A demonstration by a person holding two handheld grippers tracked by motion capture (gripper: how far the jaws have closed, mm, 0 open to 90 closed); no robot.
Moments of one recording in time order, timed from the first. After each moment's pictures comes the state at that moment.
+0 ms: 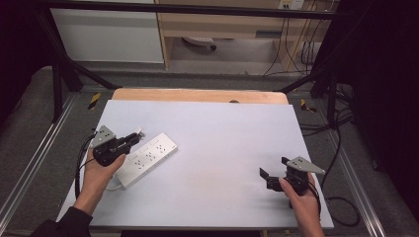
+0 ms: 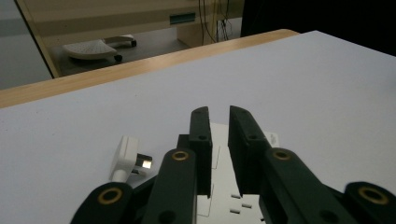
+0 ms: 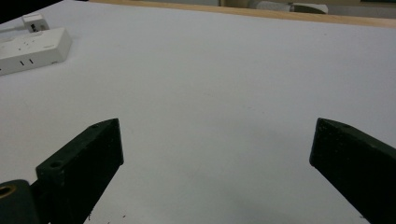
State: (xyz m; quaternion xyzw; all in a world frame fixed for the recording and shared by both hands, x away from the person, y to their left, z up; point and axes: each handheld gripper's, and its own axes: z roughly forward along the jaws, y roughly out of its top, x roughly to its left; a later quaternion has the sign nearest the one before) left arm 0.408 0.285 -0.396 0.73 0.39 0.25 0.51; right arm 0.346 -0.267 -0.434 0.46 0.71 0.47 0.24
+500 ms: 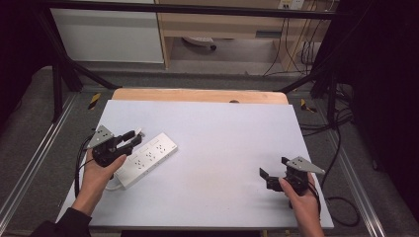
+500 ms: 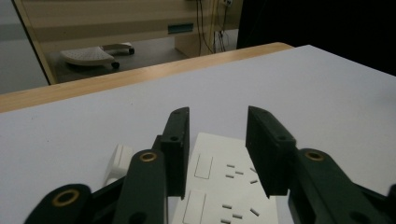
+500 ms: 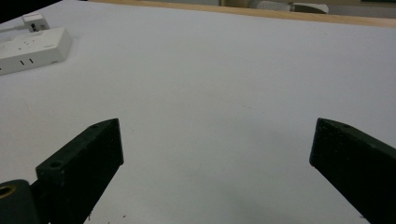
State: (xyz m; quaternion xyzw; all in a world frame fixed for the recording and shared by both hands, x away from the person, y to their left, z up) left arm 0.405 0.284 -0.392 0.71 0.39 0.25 0.53; right arm 0.346 -0.267 -0.434 0.46 0.71 0.47 0.25
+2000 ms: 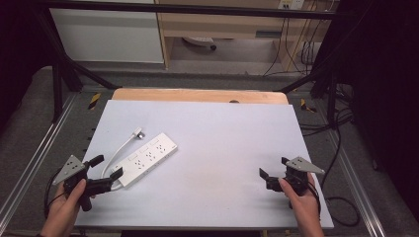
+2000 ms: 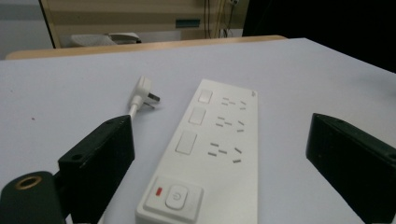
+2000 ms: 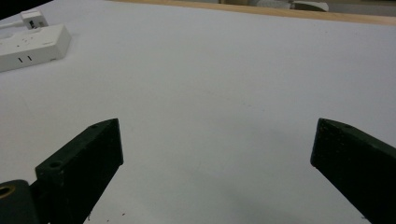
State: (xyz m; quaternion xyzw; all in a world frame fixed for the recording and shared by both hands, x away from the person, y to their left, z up) left arm 0.322 0.335 -0.420 0.70 0.42 0.23 0.54; right arm 0.346 -0.266 -0.436 0.46 0.71 0.47 0.24
